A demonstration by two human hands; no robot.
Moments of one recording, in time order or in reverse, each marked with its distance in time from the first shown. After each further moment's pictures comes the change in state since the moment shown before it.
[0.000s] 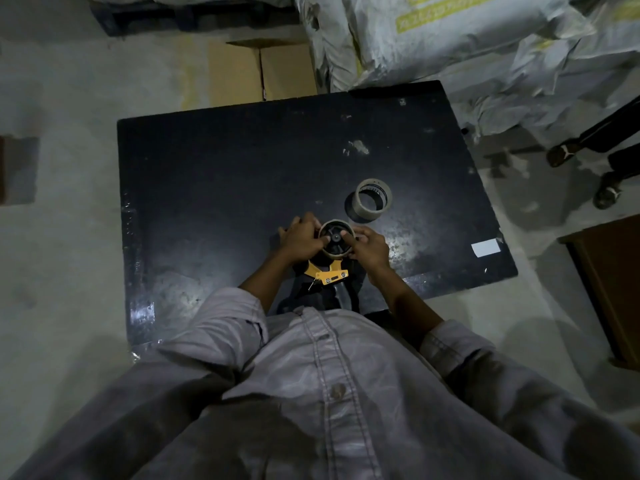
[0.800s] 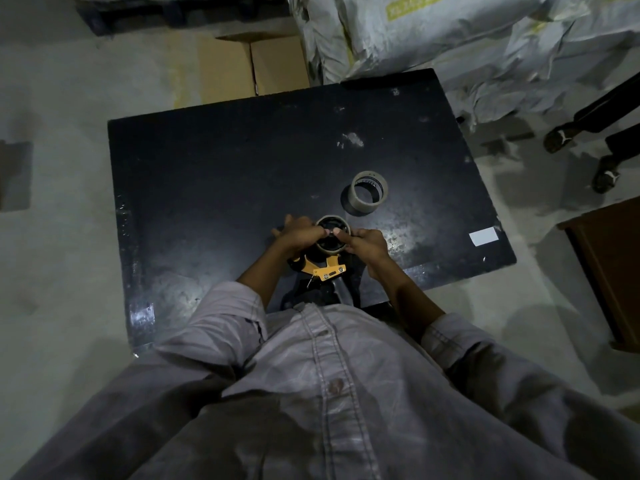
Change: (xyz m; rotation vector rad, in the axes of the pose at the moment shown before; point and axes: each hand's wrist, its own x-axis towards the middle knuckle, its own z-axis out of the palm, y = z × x) left_hand 0.027 -0.008 0.005 0.030 -0.207 -0.269; right_hand -0.004 -0.006 -0.002 0.002 -0.120 0.138
